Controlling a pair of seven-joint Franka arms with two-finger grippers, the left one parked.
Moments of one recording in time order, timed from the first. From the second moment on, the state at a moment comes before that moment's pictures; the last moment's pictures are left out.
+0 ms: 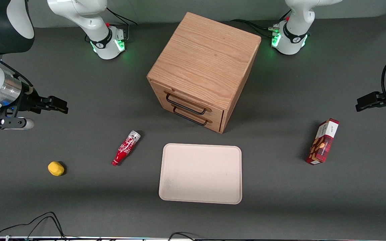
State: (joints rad) arm 0.03 0.13 0.08 -1.52 0.00 1.55 0.15
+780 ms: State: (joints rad) arm 0.02 0.17 0.11 -1.52 0.00 1.53 0.32
